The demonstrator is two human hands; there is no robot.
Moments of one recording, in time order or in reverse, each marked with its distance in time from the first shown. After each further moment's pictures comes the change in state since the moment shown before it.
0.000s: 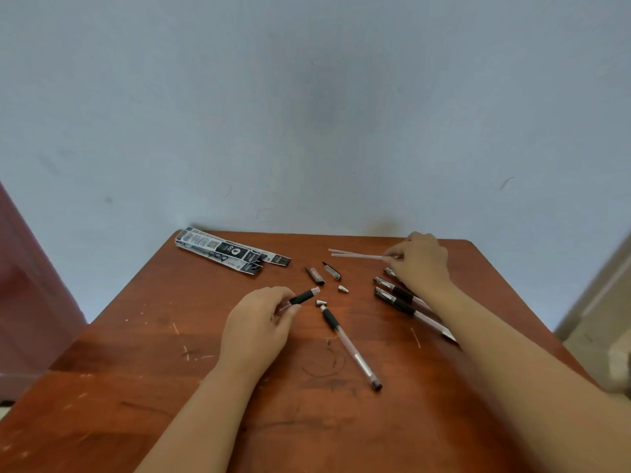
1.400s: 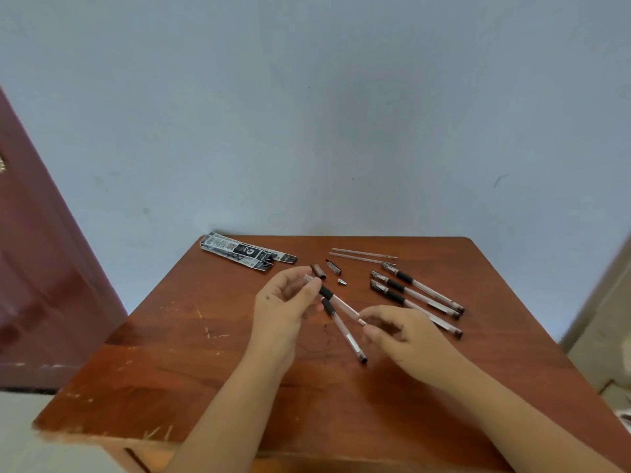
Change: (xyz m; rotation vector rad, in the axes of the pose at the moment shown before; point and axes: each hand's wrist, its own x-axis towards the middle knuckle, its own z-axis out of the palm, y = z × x) left_hand -0.024 0.073 -0.014 -1.116 0.079 -0.429; right_hand -0.129 -0.010 -0.038 0.577 -0.295 -0.328
